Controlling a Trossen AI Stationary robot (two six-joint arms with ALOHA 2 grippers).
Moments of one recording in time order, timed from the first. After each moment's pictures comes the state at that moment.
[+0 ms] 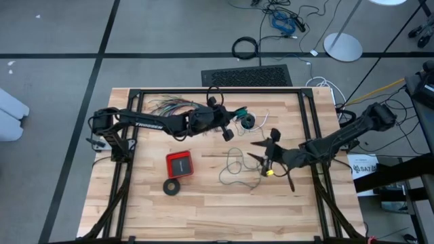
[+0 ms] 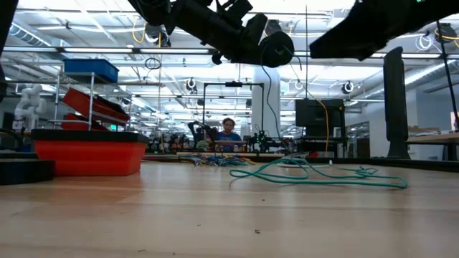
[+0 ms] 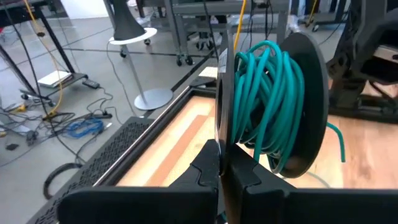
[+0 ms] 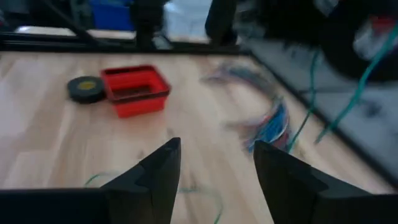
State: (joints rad) left arm 0.12 1.73 1.17 0.31 -0.33 0.05; right arm 0.40 1.11 0.52 0.21 0.75 0.11
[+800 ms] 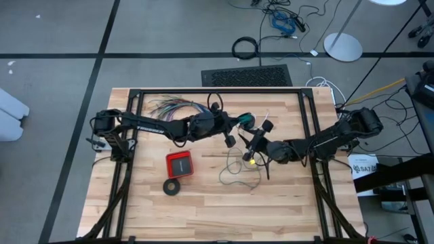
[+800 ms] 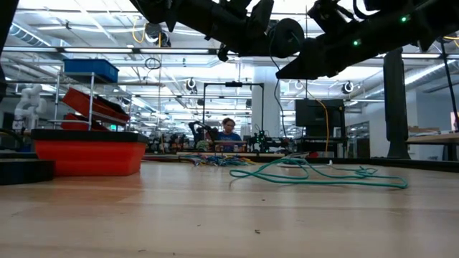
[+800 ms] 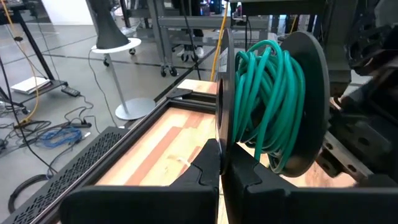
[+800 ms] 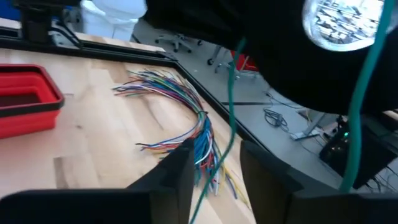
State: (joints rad) left arm 0.06 1.74 1.17 0.38 -0.32 0.01; right arm 0.21 1.40 0.52 0.65 0.87 -0.14
